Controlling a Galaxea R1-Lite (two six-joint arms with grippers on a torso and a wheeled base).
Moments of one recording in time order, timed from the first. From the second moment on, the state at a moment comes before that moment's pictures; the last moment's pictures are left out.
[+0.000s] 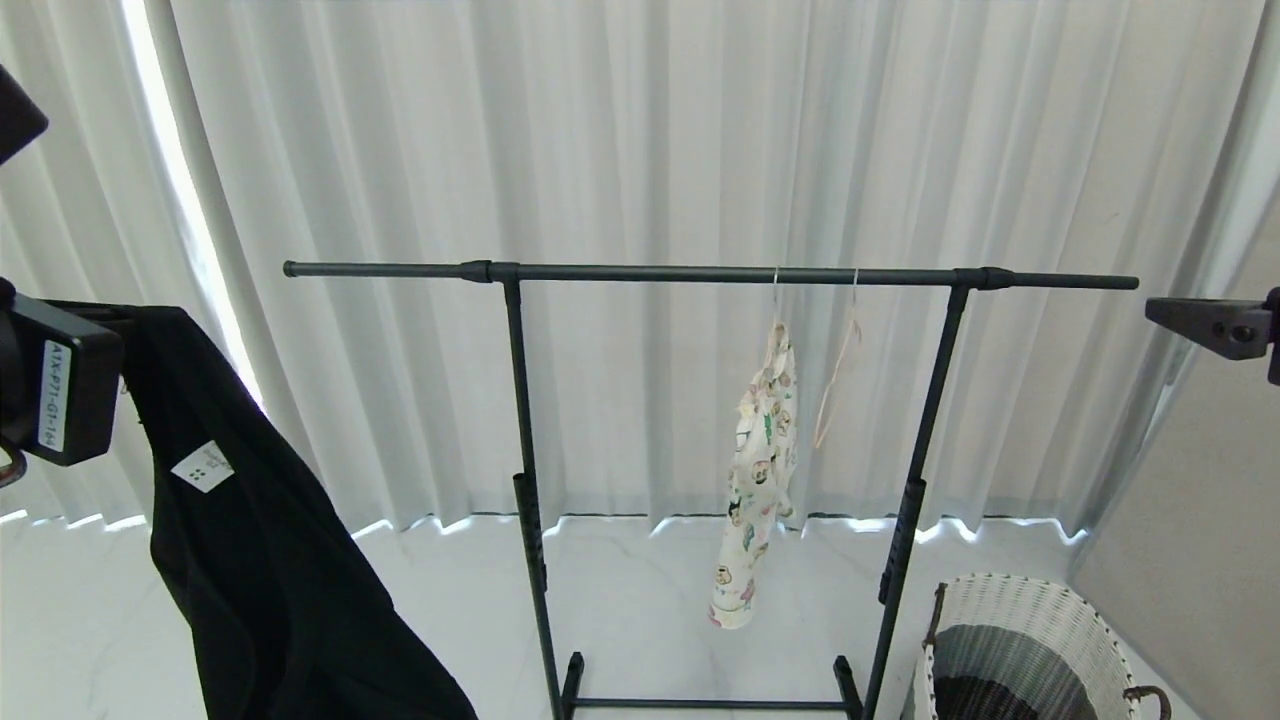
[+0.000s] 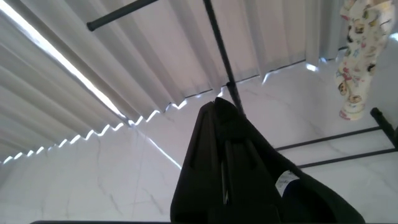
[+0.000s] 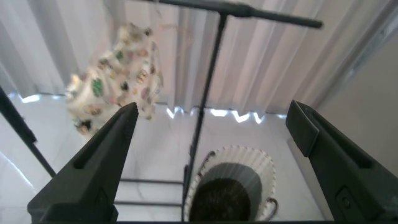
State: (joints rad) left arm -0.37 1.12 -1.16 0.40 0.32 0.30; right arm 0.41 1.15 -1.04 0.08 -0.35 -0.01
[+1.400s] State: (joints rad) left arm -0.37 1.11 -1.15 0.40 0.32 0.30; right arm 0.41 1.18 -1.02 0.07 -0.34 -0.01
